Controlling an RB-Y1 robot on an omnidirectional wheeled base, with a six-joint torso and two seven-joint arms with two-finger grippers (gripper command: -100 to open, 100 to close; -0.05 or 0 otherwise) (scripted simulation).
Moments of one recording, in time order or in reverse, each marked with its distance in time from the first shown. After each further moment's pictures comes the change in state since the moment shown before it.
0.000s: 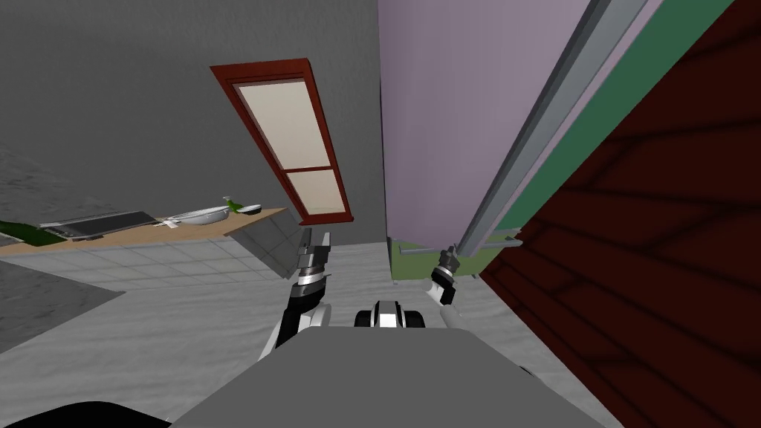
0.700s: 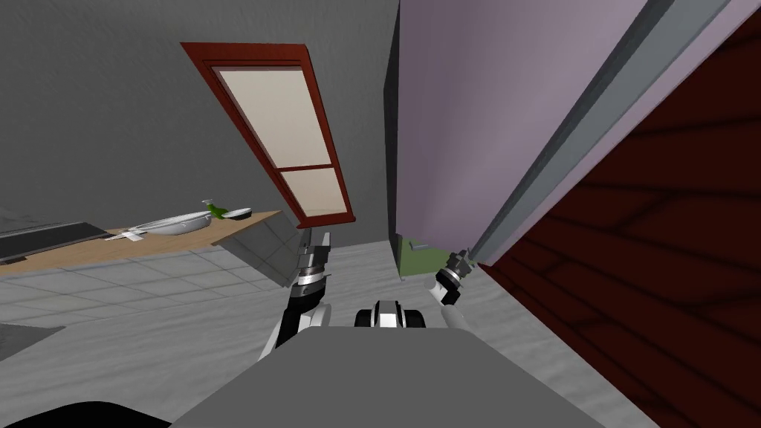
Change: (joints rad) left arm 0.000 0.000 0.000 0.000 0.000 0.000 0.000; right arm 0.009 0.028 -0.091 -0.026 -0.035 -0.079 0.081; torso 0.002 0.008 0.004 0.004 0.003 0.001
